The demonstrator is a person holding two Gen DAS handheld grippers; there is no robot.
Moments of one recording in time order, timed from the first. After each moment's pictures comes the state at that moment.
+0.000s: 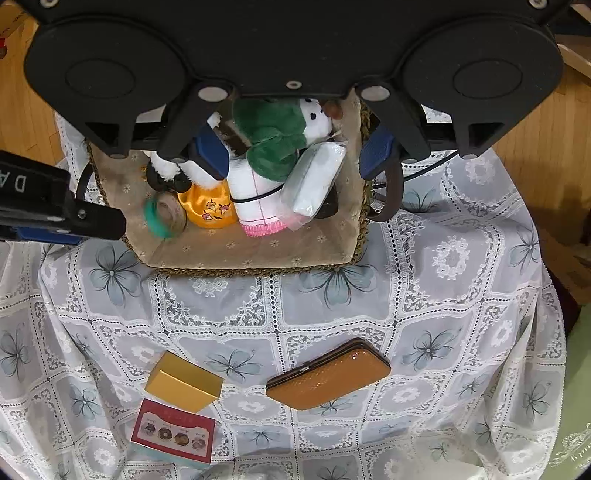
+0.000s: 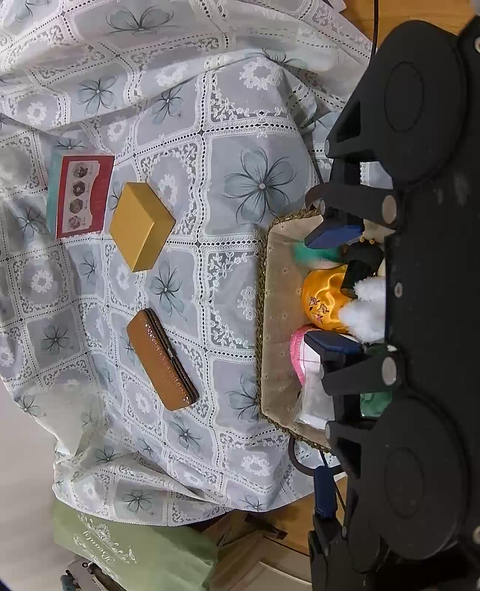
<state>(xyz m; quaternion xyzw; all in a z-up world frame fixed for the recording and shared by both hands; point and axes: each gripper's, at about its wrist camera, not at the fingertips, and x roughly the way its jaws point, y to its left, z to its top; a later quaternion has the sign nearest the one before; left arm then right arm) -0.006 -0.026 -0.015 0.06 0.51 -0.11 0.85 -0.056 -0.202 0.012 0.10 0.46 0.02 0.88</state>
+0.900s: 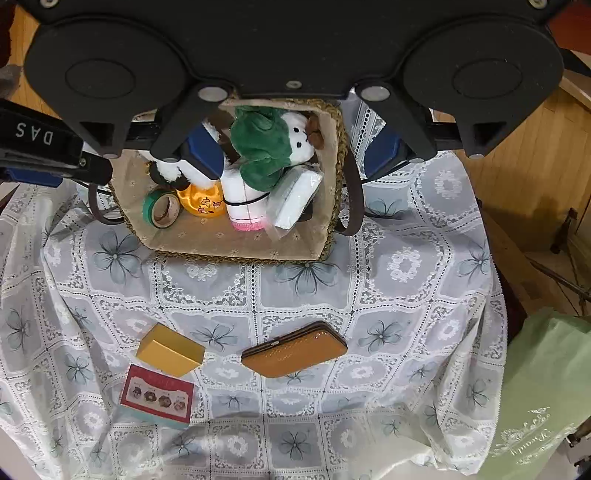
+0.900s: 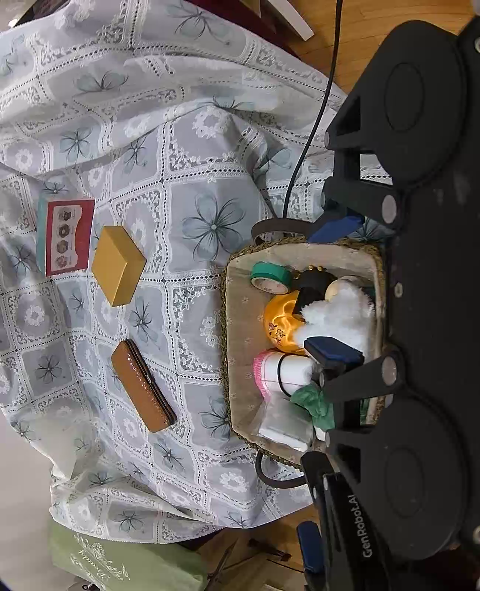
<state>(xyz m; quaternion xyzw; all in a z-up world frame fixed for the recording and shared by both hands) -0.058 -0.017 0.013 0.04 0.46 -0.06 0.88 -0.110 -0.201 0.018 0.10 0.47 -0.03 0.88</state>
